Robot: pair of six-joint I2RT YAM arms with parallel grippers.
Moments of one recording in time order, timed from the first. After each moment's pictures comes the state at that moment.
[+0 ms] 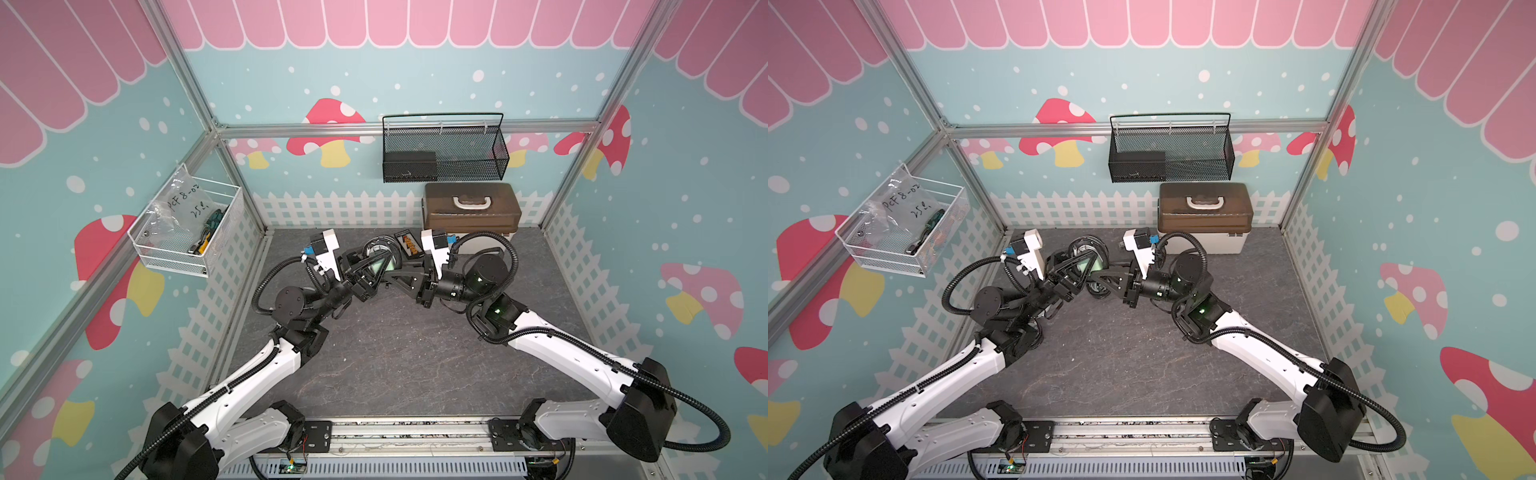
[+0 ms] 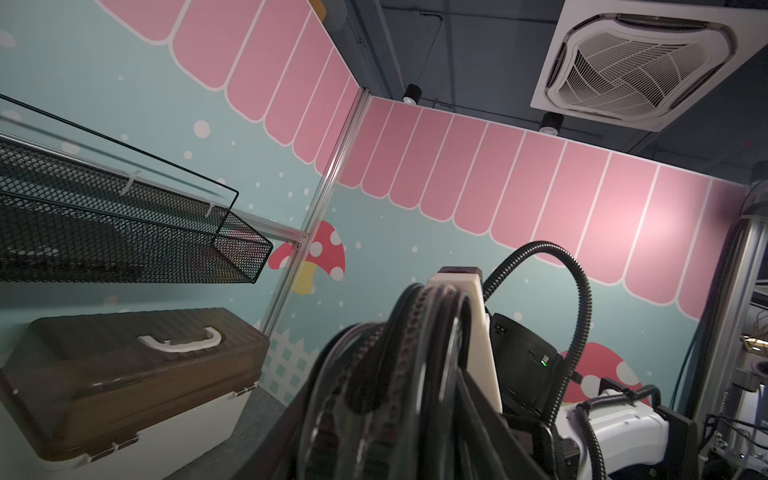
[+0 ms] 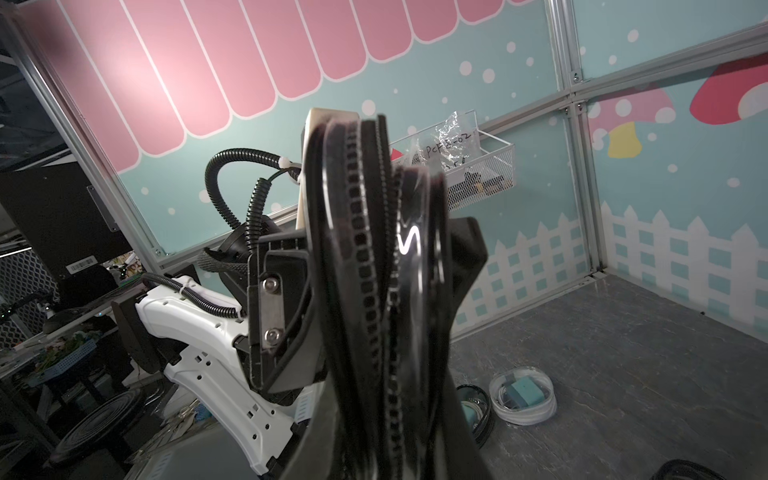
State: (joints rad) left arm -0.54 1.08 0.75 0.88 0.44 -0.69; right arm 0.76 1.31 1.05 0.47 -0.64 0.48
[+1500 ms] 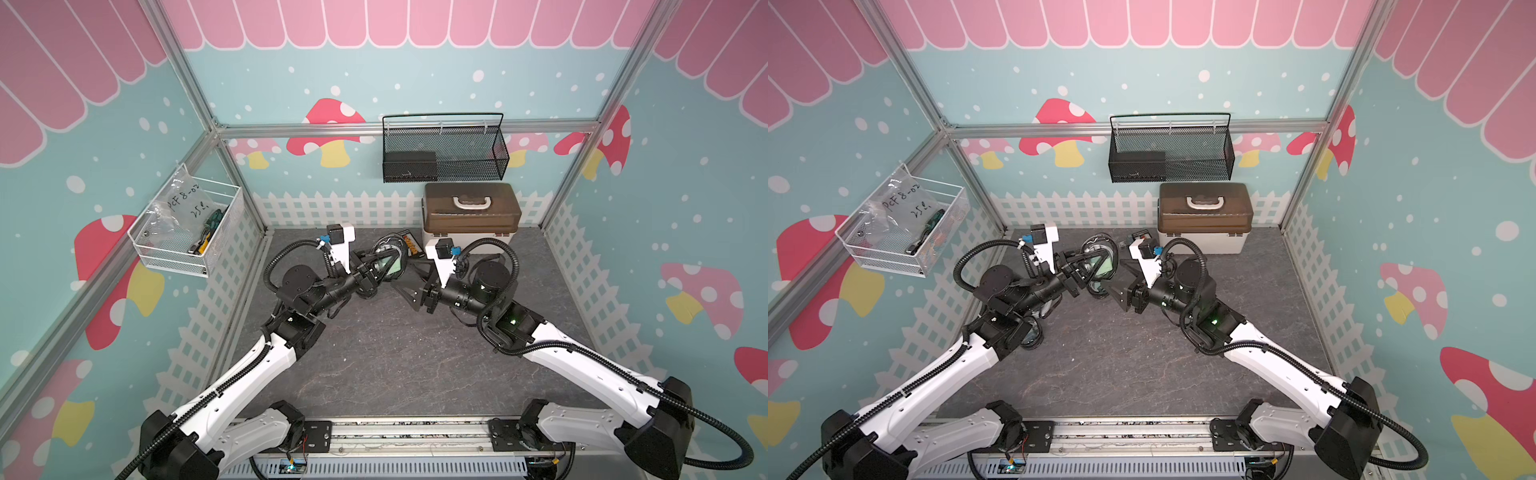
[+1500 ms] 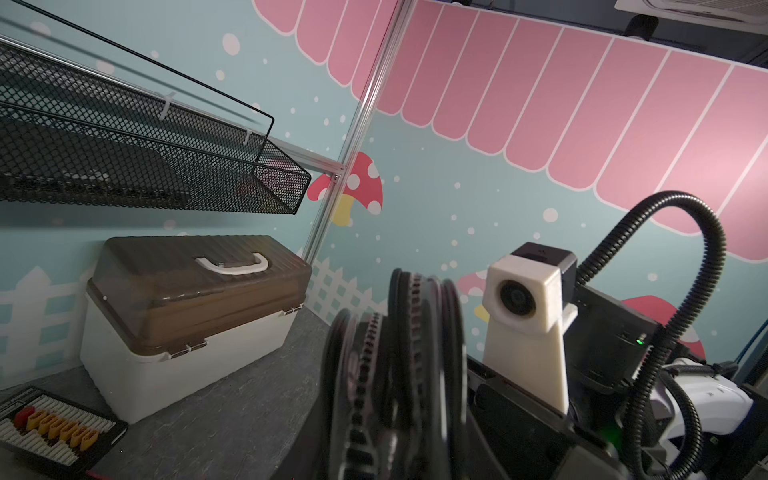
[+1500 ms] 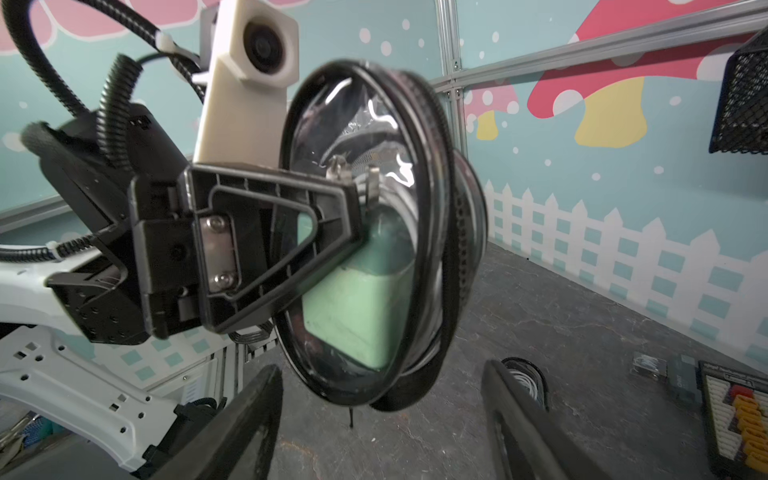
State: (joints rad) left arm -0.53 1.07 0.88 0.46 0.46 -0.55; right arm 0.81 1.19 1.00 0.18 -0.31 0.21
